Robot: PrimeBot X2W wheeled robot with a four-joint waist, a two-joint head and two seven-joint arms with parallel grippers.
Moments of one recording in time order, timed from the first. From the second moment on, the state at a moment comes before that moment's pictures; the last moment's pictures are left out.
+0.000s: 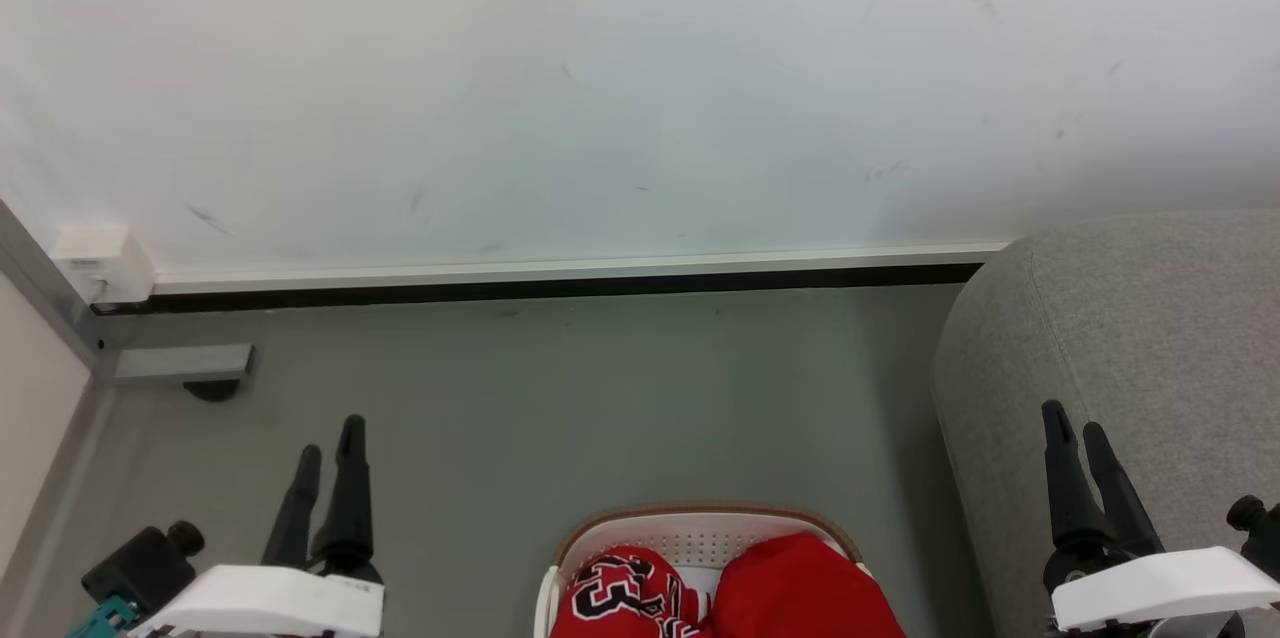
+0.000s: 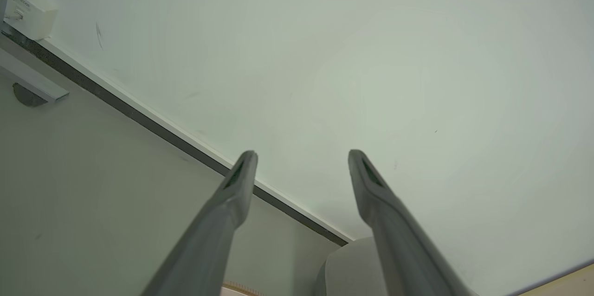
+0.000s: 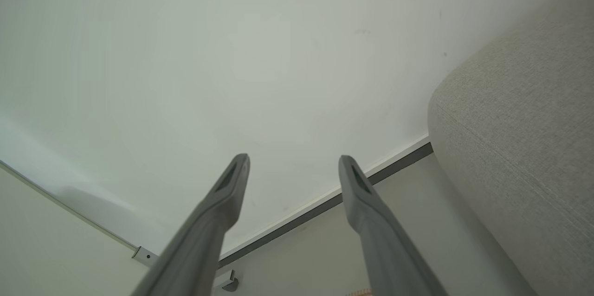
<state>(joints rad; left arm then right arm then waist) -0.09 0.04 0.05 0.14 -0.80 -0.10 -0.08 -0.12 -0.08 0.07 0.20 0.94 0.13 -0.08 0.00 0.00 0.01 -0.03</state>
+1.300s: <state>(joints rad) -0.08 0.07 -0.01 0.15 -0.36 -0.03 -0.18 -0.15 -0.08 0.13 0.26 0.46 0.13 -0.18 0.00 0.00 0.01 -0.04</state>
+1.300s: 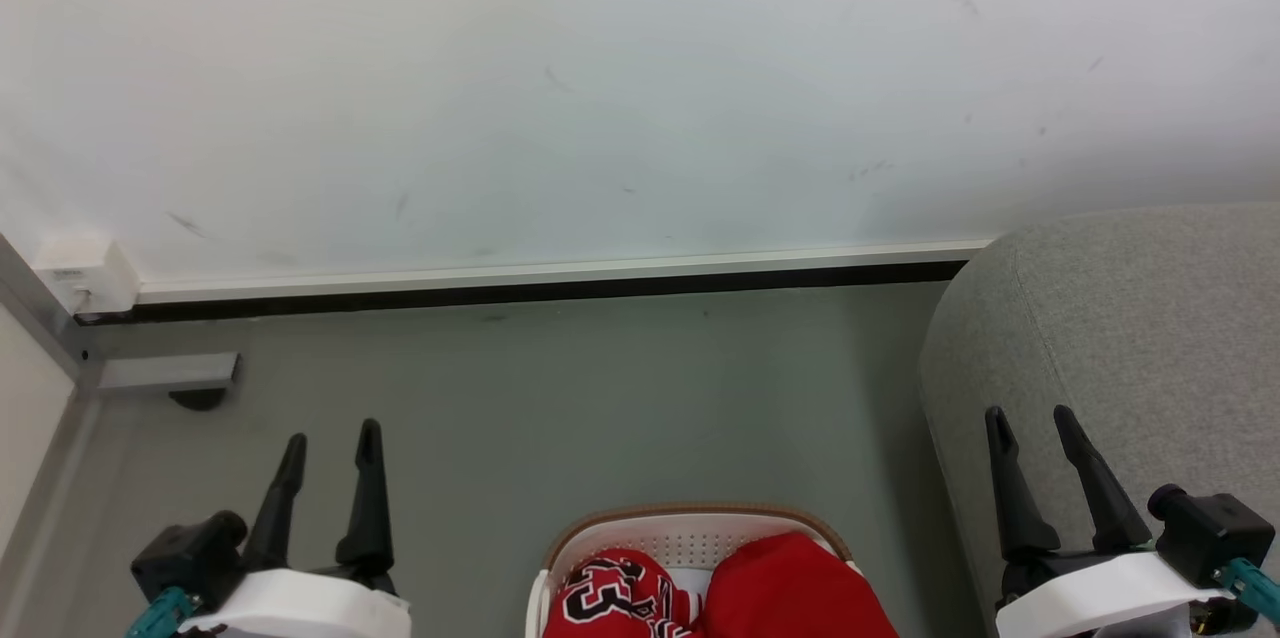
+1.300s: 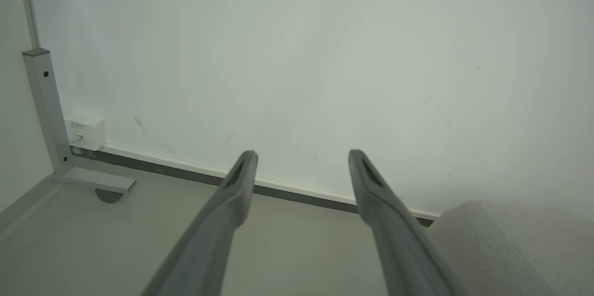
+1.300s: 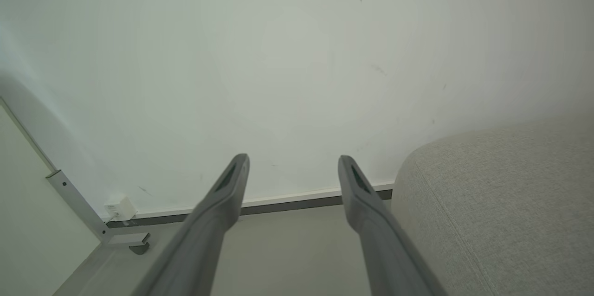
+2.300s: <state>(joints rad) -0.08 0.07 0.00 0.14 -0.13 -0.04 -0.24 -0.18 -0.10 0.18 0.29 0.26 0.13 -0.24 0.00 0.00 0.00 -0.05</state>
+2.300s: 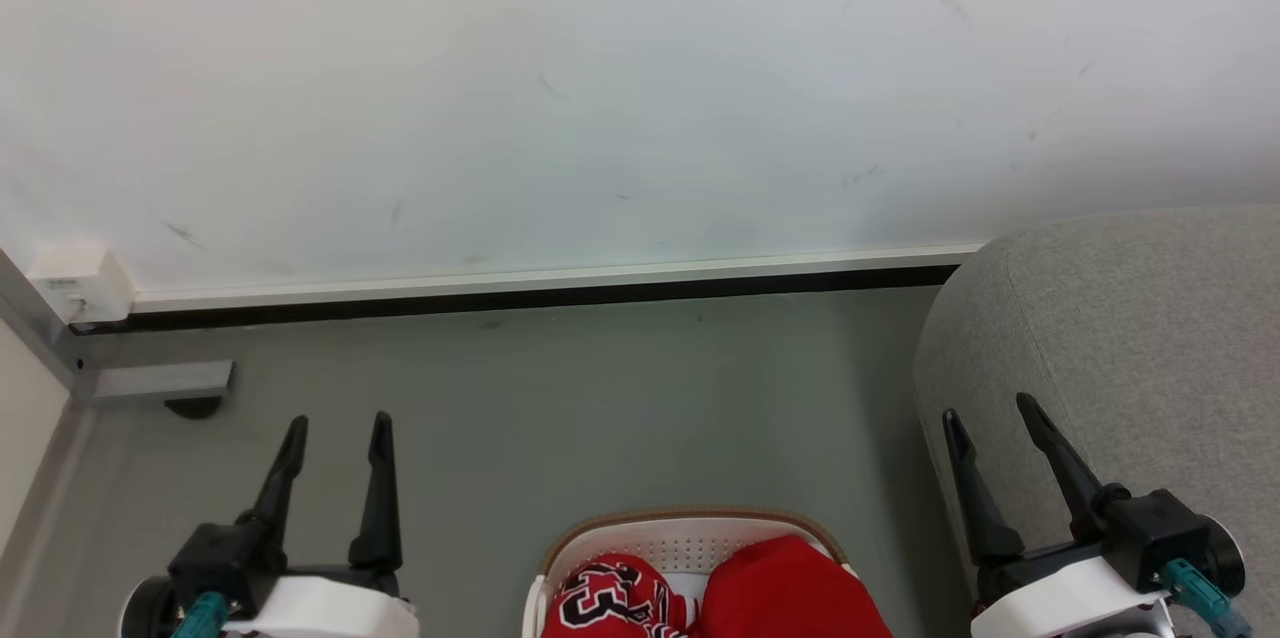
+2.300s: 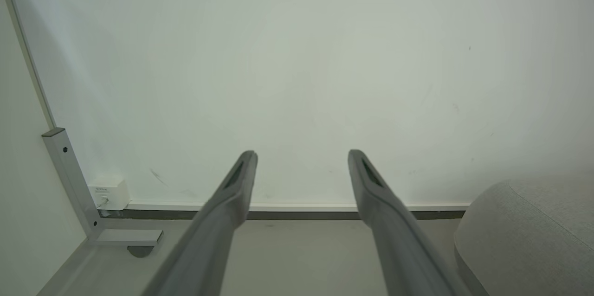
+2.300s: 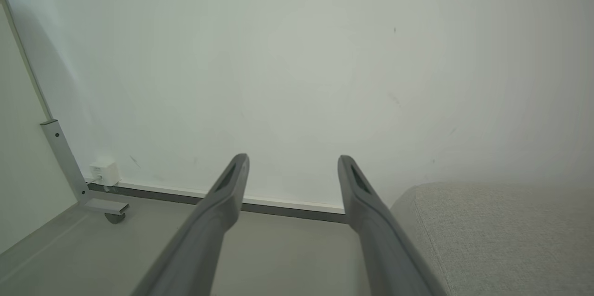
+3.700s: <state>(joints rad) -0.09 0.05 0.03 0.16 -0.10 -0.06 -0.26 -0.18 -0.08 0.15 0.27 0.23 0.13 -0.26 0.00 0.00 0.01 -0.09</state>
